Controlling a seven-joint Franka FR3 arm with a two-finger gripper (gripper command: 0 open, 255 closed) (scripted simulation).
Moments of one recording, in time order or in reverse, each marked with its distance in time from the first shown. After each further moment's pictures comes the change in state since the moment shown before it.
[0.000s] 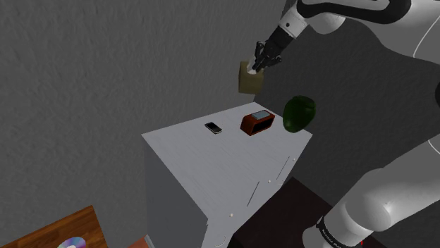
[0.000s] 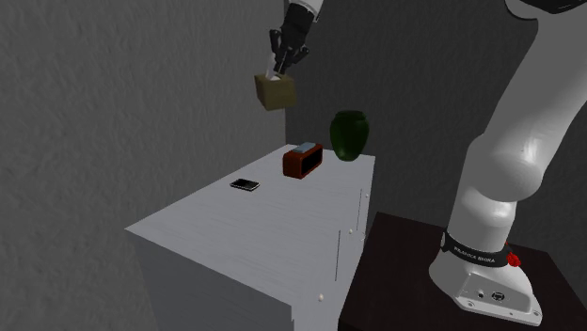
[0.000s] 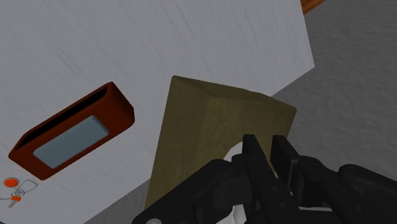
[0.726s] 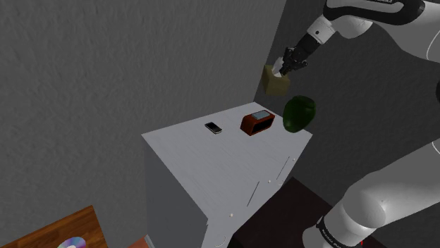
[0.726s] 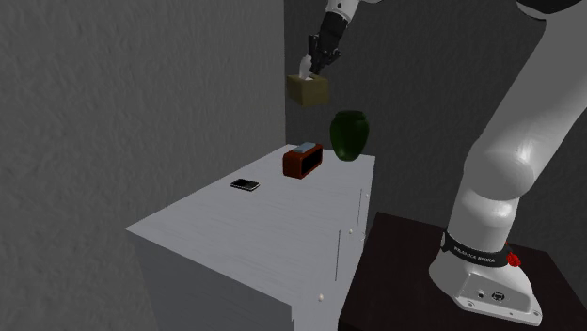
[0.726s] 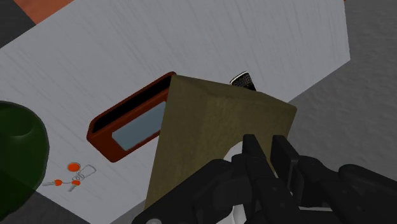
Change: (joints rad) arm -0.094 -0.034 -0.178 -0.010 0.015 -0.104 -0.253
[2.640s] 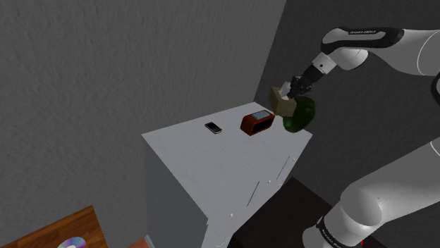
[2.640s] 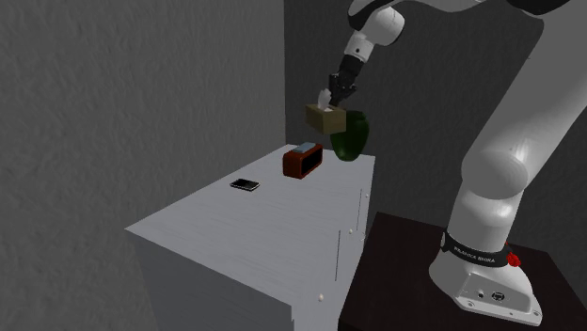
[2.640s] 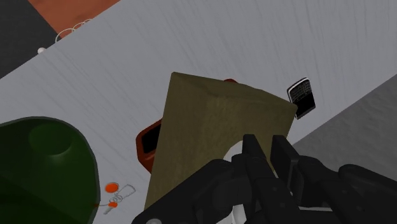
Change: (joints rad) arm -0.071 0.010 -0.126 -0.252 0.023 0.186 -0.269
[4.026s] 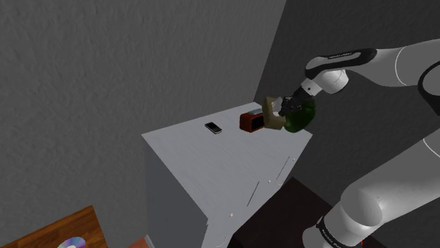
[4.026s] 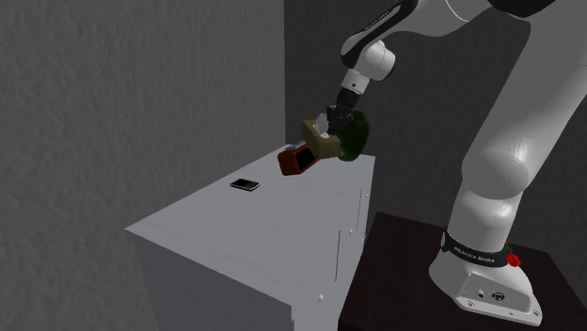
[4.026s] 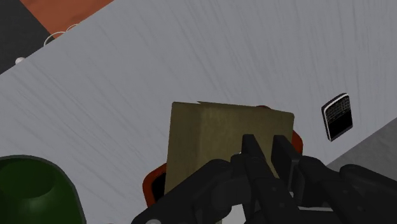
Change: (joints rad) arm 0.012 0.064 -0.012 -0.212 0.074 0.253 -0.121
